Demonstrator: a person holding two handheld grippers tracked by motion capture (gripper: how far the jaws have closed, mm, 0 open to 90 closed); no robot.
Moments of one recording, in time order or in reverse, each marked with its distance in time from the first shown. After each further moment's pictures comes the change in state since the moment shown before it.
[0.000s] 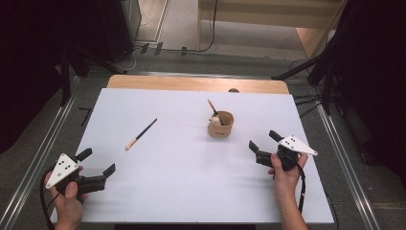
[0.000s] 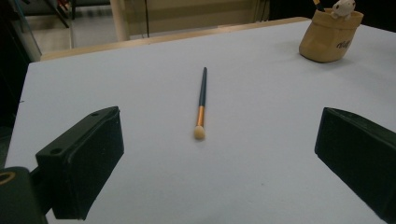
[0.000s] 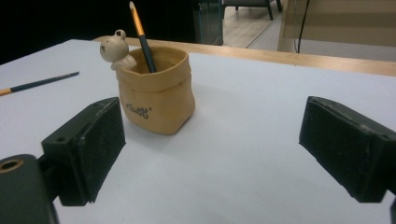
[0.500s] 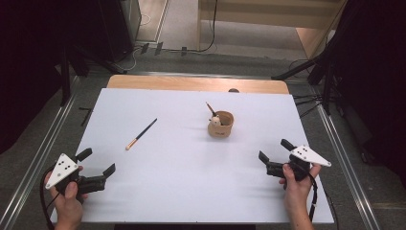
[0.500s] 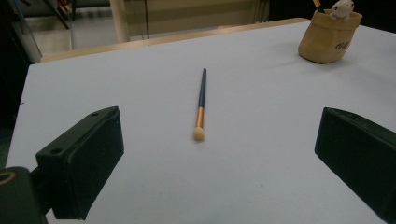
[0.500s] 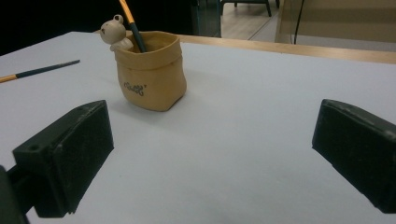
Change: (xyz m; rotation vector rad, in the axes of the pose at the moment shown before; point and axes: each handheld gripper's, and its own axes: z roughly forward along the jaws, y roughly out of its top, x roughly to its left) left arm -0.001 0.001 -0.001 -0.002 0.000 0.006; right arm -0.012 -0.015 -0.035 0.010 -0.009 -0.005
